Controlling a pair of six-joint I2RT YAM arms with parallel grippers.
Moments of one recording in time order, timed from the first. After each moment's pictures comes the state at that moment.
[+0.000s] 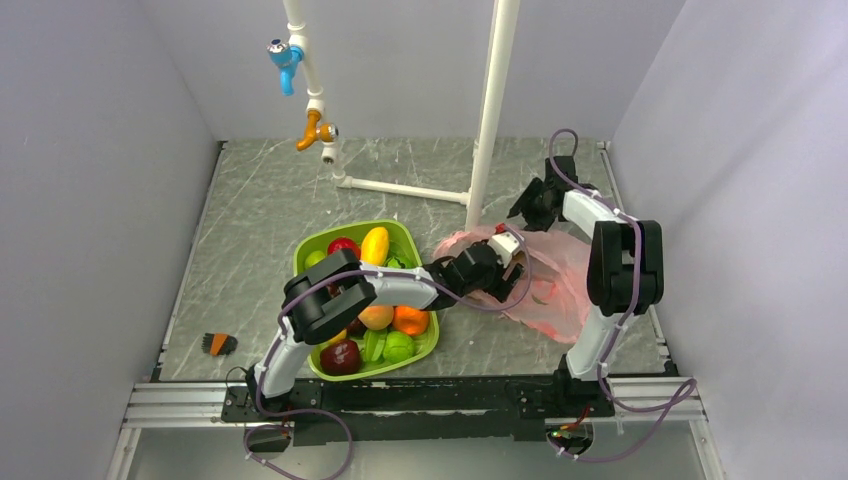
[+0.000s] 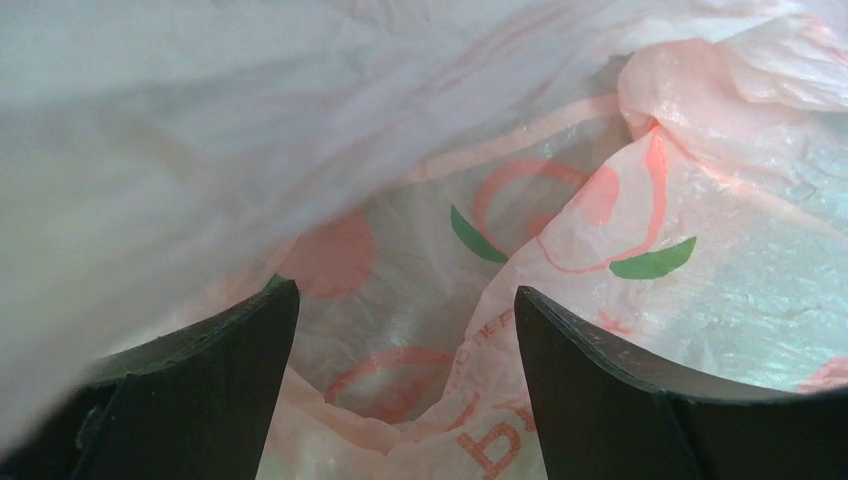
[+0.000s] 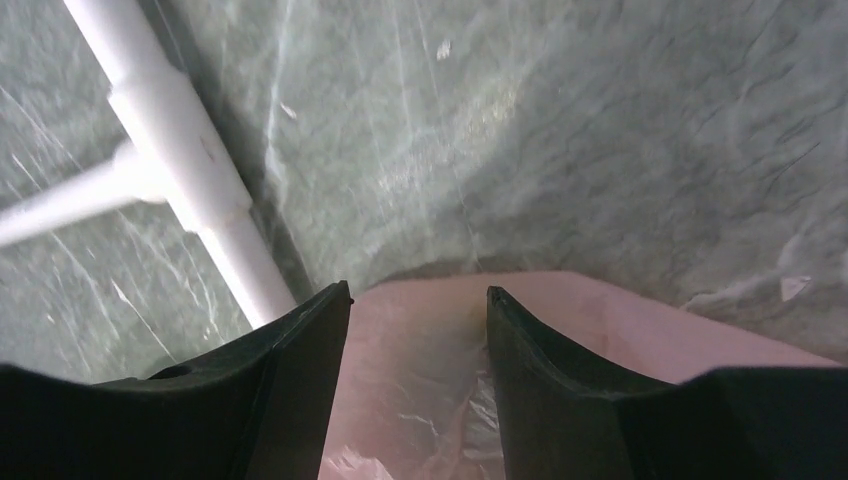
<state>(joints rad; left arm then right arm) -1.09 2.12 1.32 0.37 -0.16 -0.18 0.02 1.85 1.25 -0.40 -0.13 0.70</state>
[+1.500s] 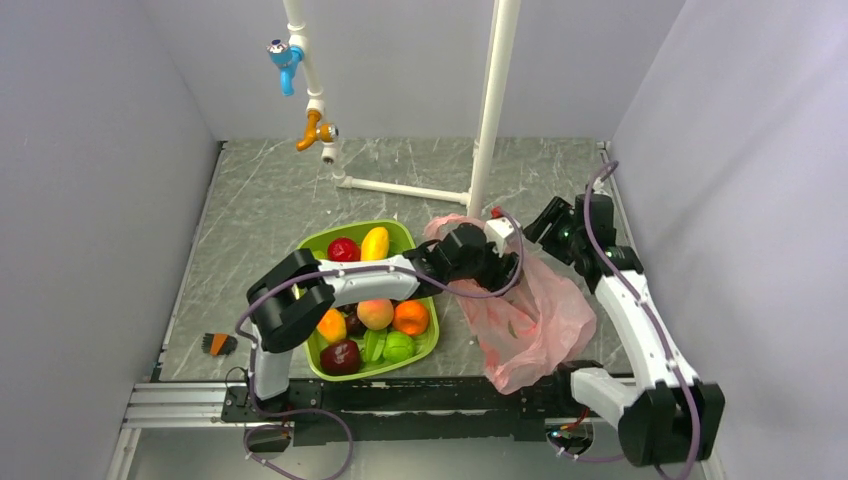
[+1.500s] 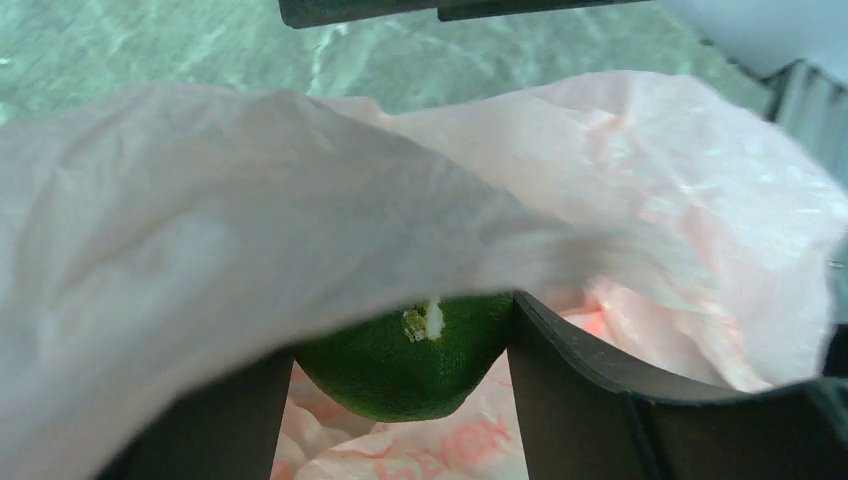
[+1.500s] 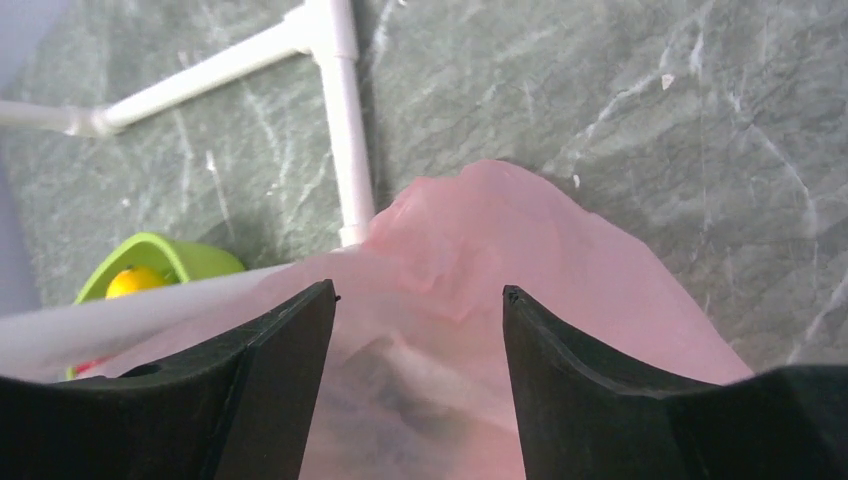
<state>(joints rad) -1.06 1.94 1.30 0.22 0.04 -0.21 0.06 1.08 0.85 -0.48 -0.06 0.64</state>
